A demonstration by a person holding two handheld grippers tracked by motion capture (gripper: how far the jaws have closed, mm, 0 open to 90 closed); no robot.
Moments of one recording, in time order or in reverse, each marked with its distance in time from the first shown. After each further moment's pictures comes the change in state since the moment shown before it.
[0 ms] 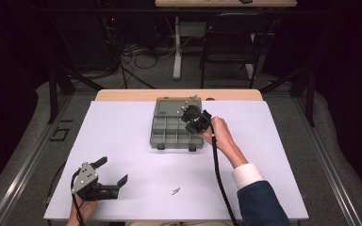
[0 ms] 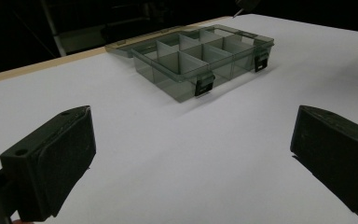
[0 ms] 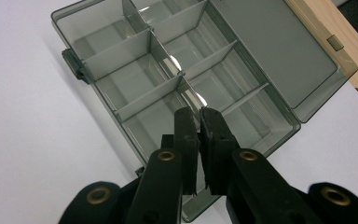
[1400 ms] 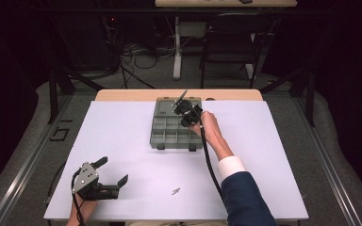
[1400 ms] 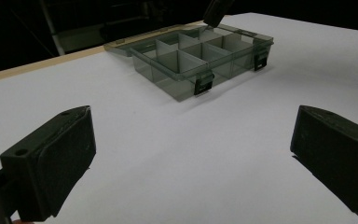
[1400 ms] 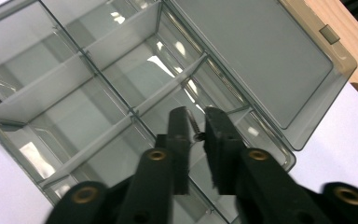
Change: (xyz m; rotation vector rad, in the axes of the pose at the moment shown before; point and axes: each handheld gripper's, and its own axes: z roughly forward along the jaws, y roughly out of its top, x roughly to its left) left arm 0.001 0.000 0.001 0.009 -0.005 0.000; right arm -0.019 0.025 0.052 0.083 -0.071 0.083
